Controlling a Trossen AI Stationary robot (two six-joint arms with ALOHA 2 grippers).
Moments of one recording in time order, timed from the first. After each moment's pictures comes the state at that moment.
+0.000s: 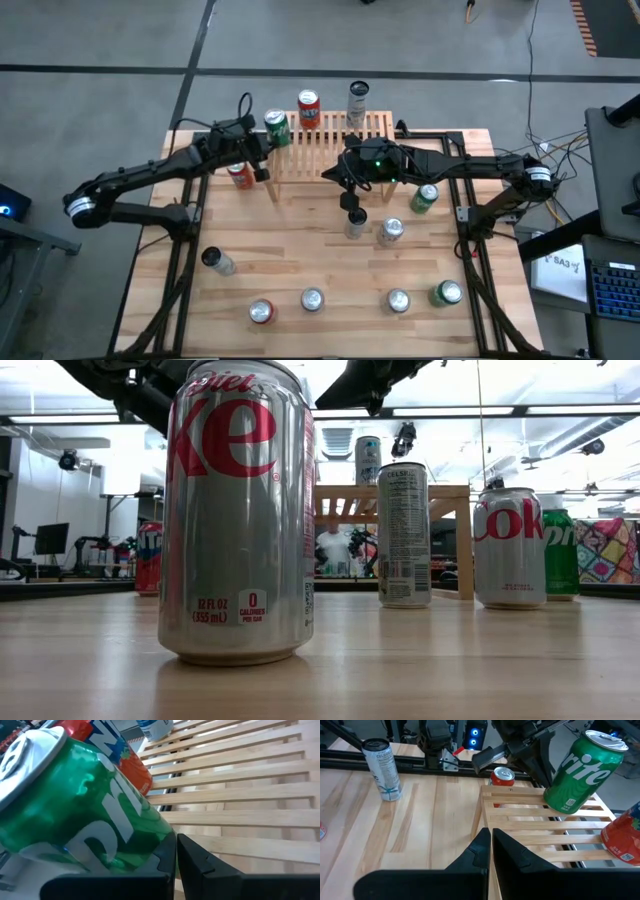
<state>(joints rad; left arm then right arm) 0.57 1.10 0.77 -0.12 -0.03 0.54 -0.15 1.51 1.31 -0.23 0.00 -0.16</state>
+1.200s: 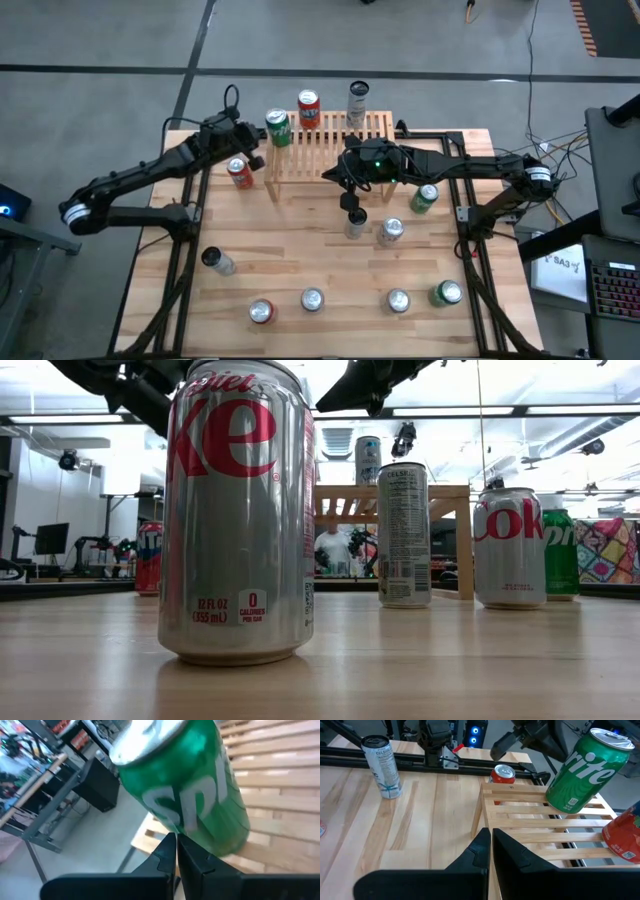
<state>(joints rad) 0.63 1.04 0.77 -0.14 -0.20 0.51 -0.15 1.51 1.30 -0.23 0.00 -0.17</state>
